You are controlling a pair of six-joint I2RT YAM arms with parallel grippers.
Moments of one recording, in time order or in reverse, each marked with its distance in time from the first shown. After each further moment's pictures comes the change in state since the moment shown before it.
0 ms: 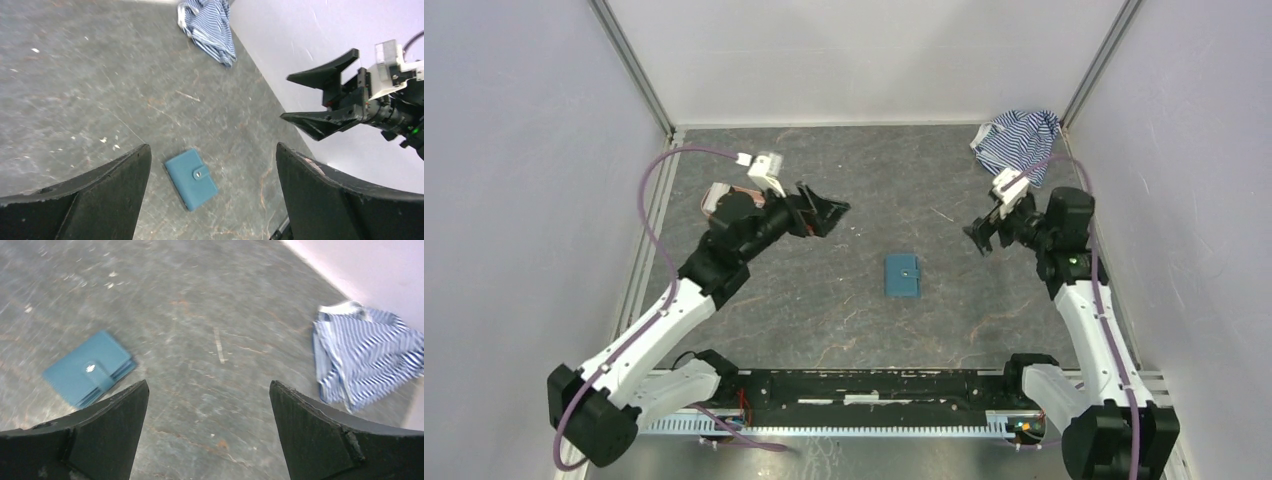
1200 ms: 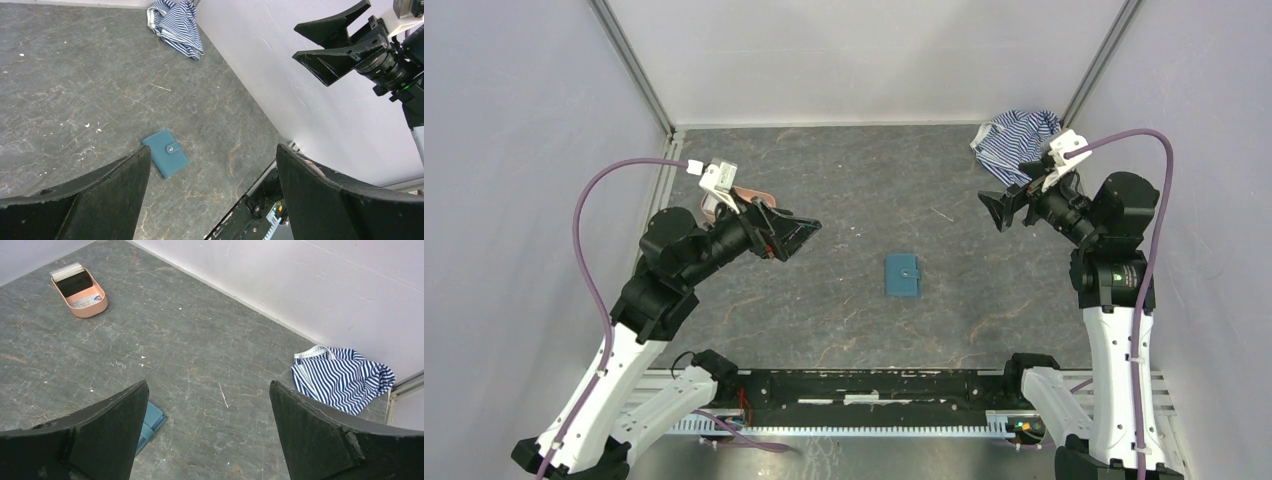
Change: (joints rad) left arm 0.085 -0.288 0.200 -0.435 0.144 0.010; right arm -0.056 -0.109 0.391 -0.178 0.018 0.344
